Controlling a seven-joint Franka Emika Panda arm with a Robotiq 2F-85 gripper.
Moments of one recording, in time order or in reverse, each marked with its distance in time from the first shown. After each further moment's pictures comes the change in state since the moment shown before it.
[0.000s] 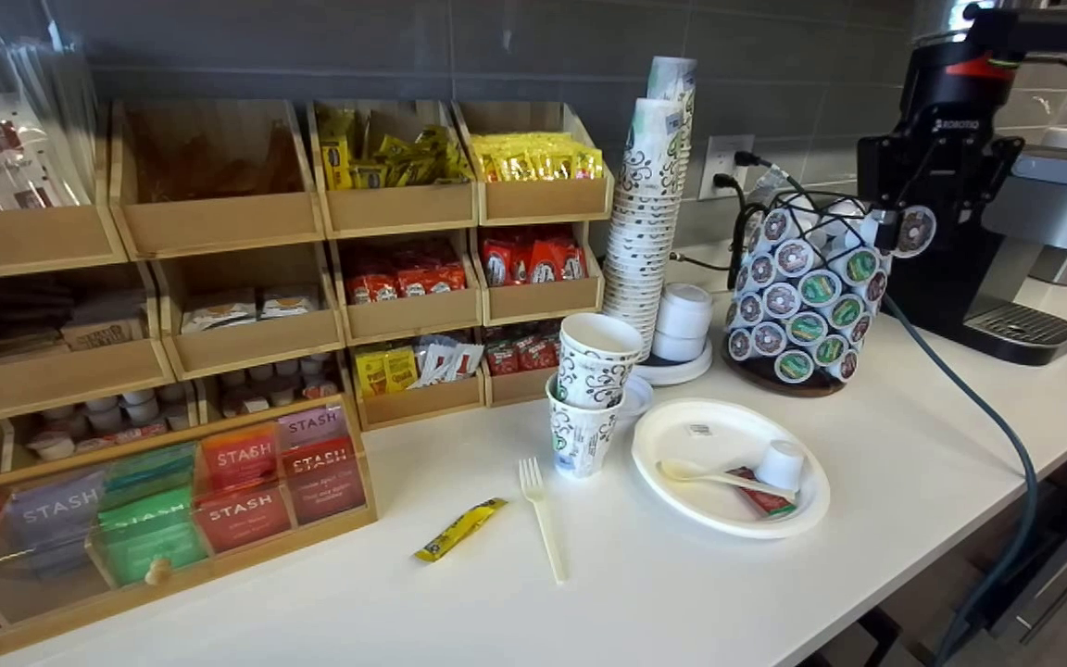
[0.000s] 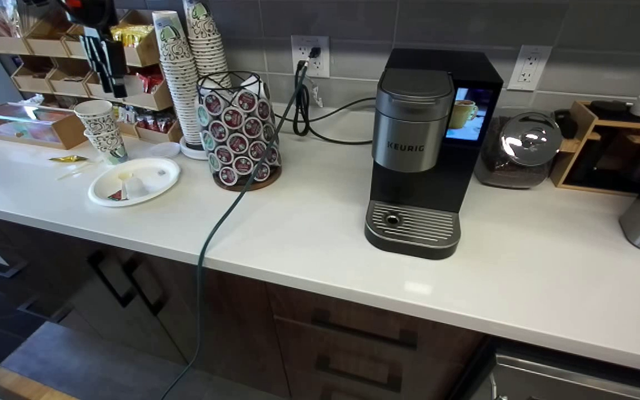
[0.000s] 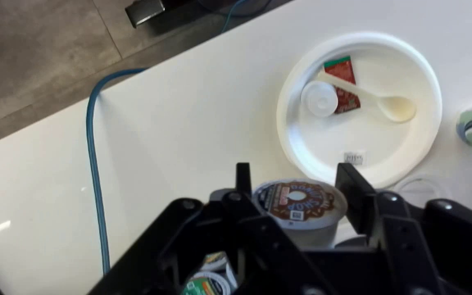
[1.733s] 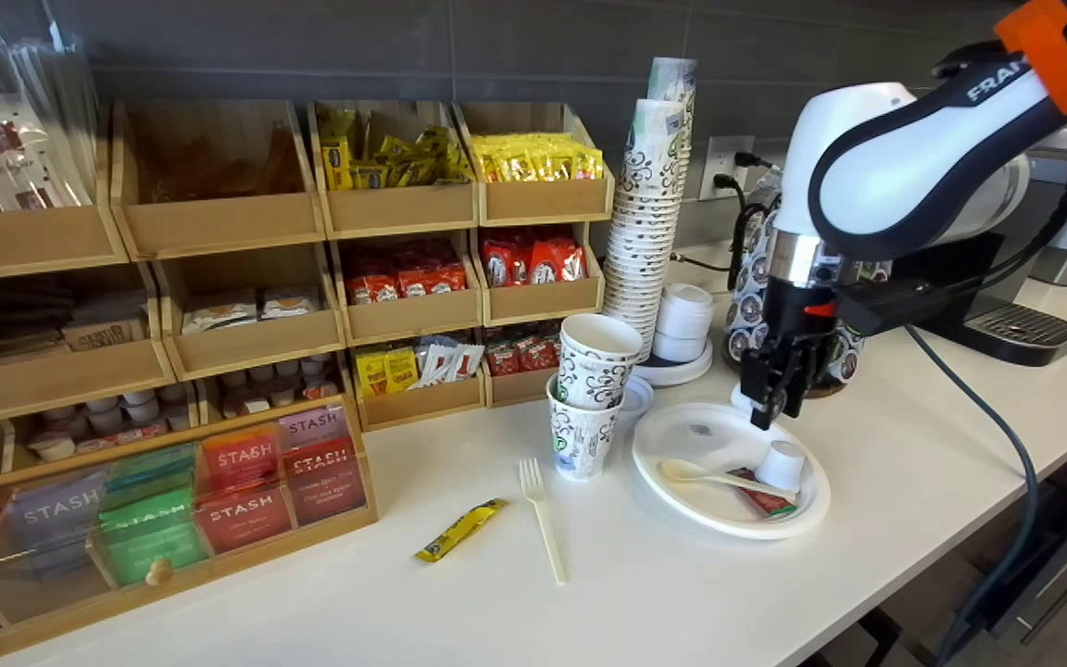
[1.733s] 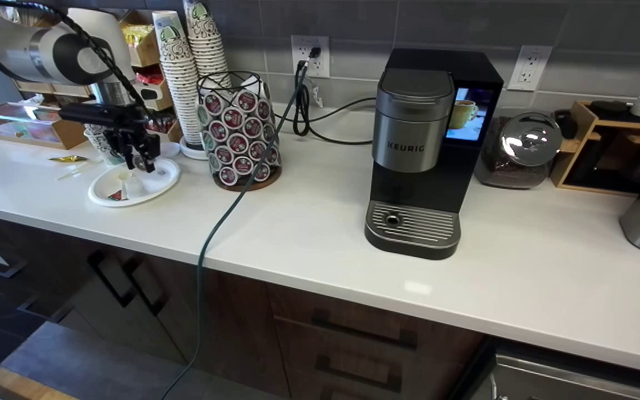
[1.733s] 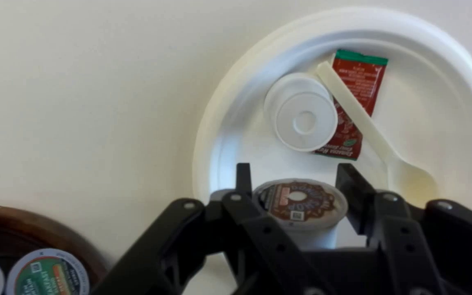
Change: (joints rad) arm 0.082 0.362 0.046 -0.108 0.010 0.503 -0.362
